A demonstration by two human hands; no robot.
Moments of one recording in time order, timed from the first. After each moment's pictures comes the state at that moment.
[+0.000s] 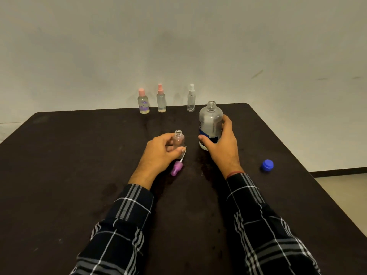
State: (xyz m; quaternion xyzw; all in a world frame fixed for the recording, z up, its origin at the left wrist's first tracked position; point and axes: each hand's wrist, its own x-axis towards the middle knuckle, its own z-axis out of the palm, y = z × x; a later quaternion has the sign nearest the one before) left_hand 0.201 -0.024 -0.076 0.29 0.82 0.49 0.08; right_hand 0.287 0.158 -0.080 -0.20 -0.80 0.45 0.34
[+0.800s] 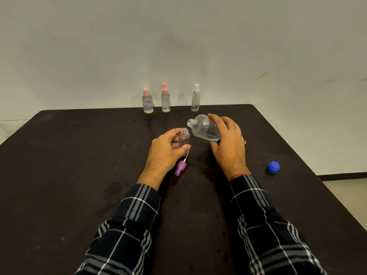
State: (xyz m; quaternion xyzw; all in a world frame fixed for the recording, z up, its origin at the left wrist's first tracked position) left_hand 0.199 -0.015 -0.084 0.27 0.79 0.55 0.05; right_hand 0.284 0.159 -0.080 -0.18 -0.91 0.17 0.34
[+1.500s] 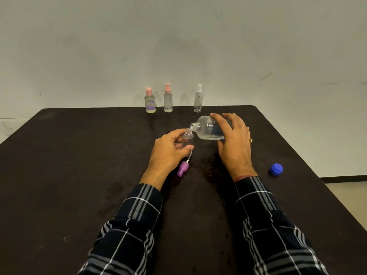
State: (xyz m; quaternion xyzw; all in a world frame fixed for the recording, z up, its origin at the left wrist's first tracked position) left_hand 0.199 -0.015 -0.081 0.26 0.80 0.54 0.06; right_hand 0.286 0.162 -0.074 -0.17 -0.92 0.12 0.35
